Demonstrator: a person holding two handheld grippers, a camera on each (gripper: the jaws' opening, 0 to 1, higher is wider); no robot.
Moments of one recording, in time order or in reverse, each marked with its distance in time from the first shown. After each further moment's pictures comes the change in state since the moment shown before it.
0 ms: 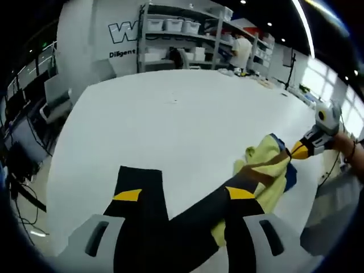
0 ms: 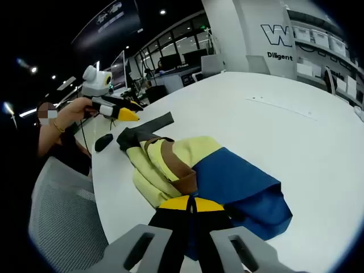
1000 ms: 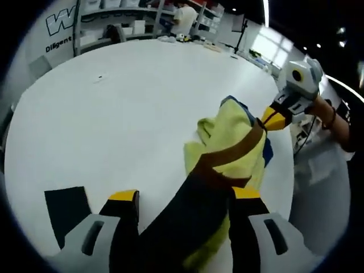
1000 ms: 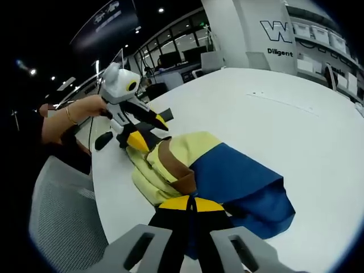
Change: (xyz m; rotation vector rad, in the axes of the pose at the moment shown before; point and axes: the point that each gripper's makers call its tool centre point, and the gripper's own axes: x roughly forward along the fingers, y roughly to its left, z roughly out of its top) left arm 0.062 -0.075 -0.027 0.173 0.214 -0.398; right arm 0.003 -0.001 -0.007 0.007 0.020 0.010
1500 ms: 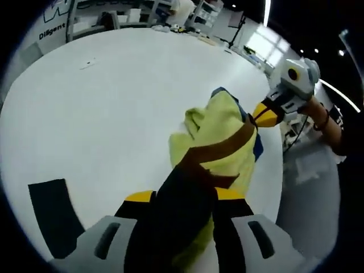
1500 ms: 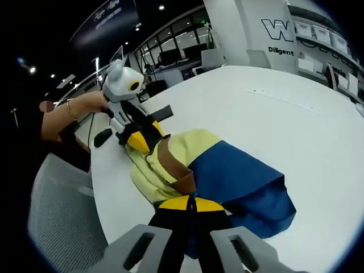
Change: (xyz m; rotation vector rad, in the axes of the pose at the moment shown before) left arm 0.003 -0.019 -0.010 -0.040 0.071 -0.103; right arm 0.002 -0.001 -0.003 -0.007 0.021 -0.003
